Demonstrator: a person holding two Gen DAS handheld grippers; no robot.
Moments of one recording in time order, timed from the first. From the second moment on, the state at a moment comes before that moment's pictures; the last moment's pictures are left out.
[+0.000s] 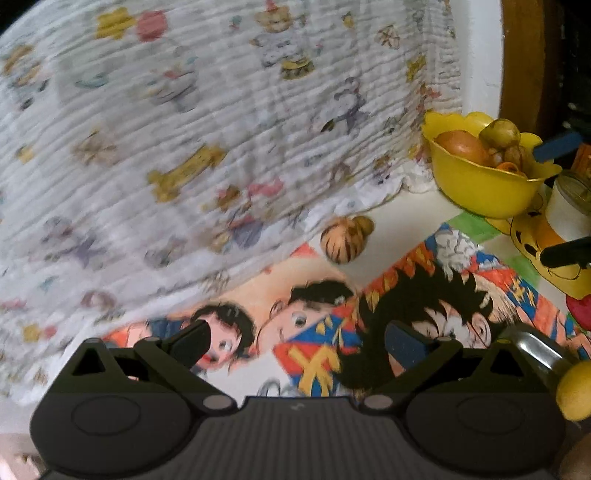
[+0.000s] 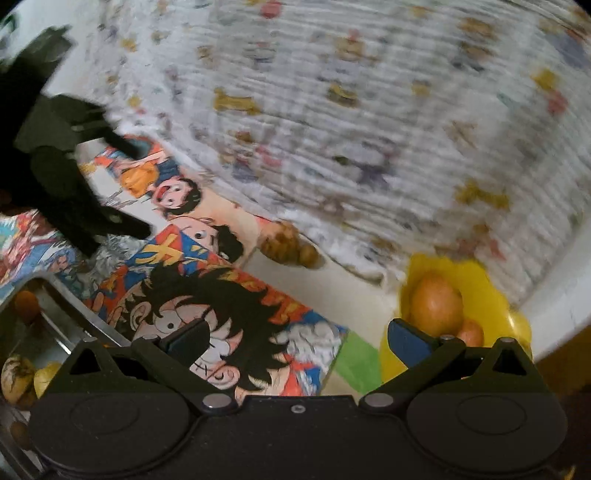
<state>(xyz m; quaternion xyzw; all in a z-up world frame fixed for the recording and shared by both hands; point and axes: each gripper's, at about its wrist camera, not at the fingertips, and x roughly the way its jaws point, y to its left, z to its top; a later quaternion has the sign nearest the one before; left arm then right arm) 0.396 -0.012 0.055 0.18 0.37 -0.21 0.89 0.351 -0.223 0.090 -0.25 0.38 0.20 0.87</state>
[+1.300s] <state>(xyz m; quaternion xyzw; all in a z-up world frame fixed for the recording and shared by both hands) 0.494 -0.058 -0.041 0.22 0.26 -0.39 0.86 0.515 -0.165 -0.031 -0.57 0.40 0.34 0.64</state>
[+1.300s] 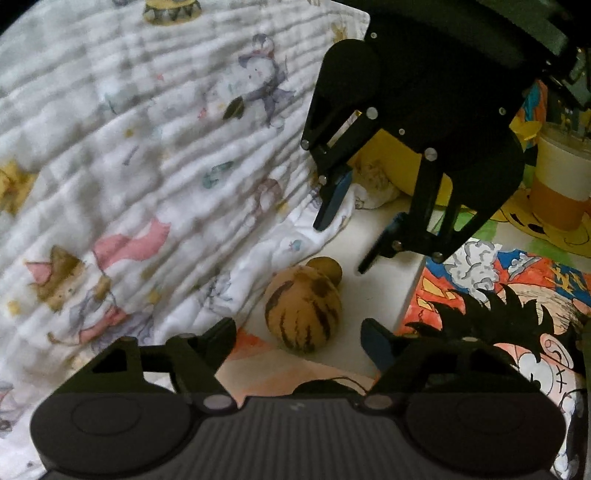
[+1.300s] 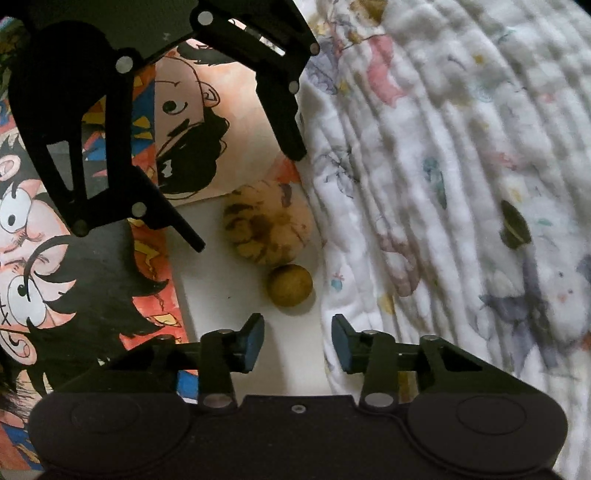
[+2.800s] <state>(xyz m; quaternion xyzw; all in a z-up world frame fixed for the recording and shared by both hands) 0.504 -0.026 -0.051 0.16 0.31 -0.39 0.85 0.516 -0.151 -0.036 -0.55 0.40 0.36 0.64</state>
